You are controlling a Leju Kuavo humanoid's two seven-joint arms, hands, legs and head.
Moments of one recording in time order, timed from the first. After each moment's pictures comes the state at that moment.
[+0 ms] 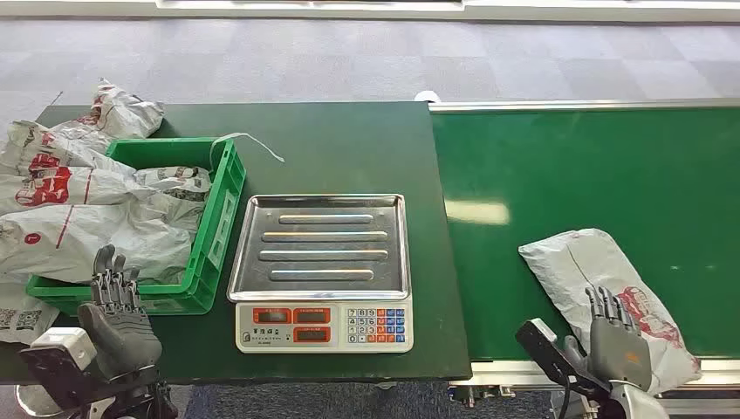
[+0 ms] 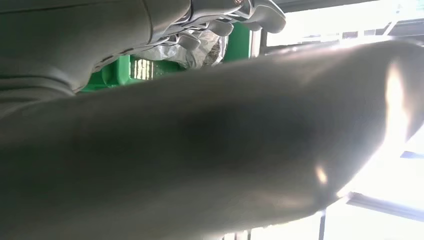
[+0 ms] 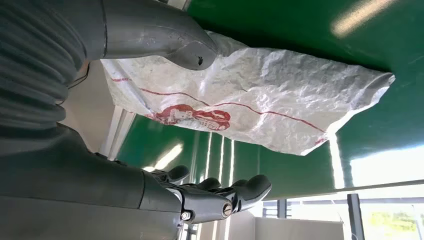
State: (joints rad) left arm 0.19 -0.13 -0.05 -1.72 0.11 0.30 -0.34; right arm 0.29 -0.15 -0.19 -1.65 1.06 -0.03 0.14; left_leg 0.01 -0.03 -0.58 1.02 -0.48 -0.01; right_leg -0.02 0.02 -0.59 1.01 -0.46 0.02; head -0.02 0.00
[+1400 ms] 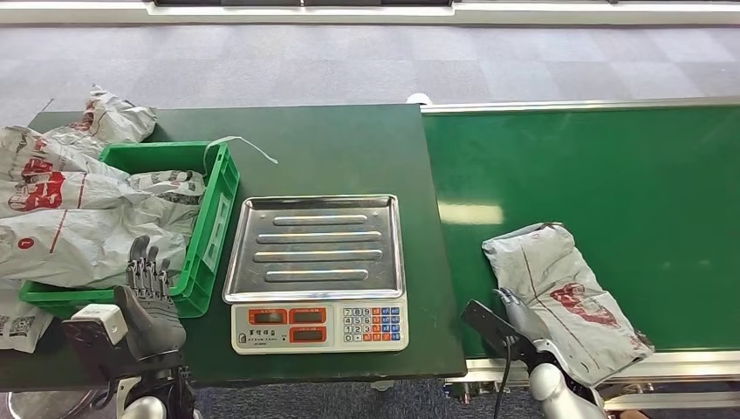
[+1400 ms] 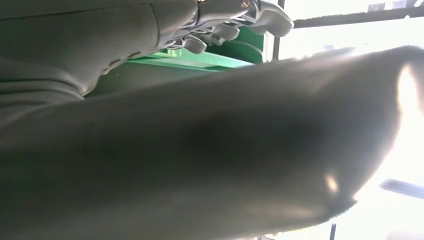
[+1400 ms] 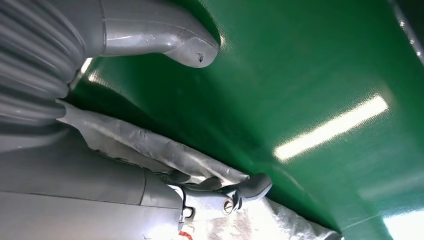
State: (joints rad) left arm 0.11 -0.13 -0.08 -1.60 0.13 0.28 -0.32; right arm -0.14 -0.08 -0.06 -0.88 0.83 0.17 -0.13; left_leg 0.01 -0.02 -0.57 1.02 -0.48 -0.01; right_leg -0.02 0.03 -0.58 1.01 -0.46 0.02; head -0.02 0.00
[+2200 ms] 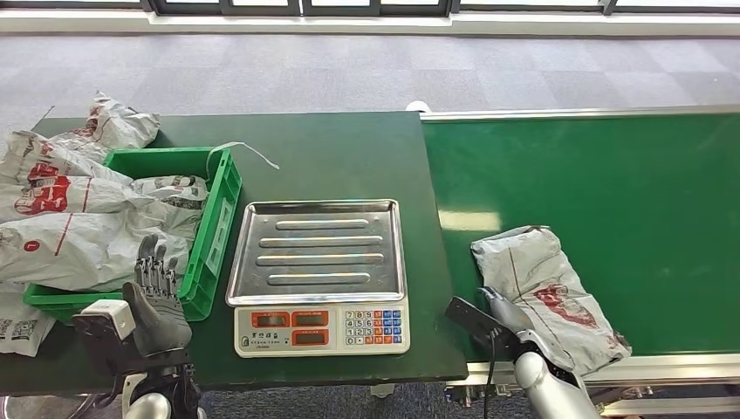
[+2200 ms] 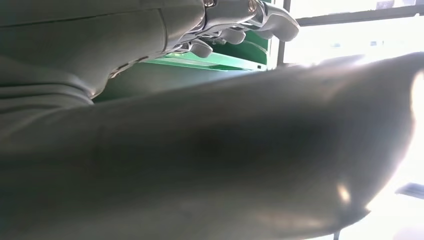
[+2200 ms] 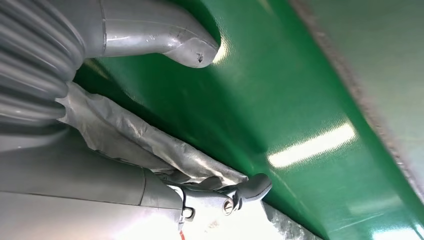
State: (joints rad) left arm 0.10 -0.13 -0.10 -1.58 0.14 0.28 -0.32; right arm -0.23 -0.09 0.04 -0.74 0.82 0.15 -0.09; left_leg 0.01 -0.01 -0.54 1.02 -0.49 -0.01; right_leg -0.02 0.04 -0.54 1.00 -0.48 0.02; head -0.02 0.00
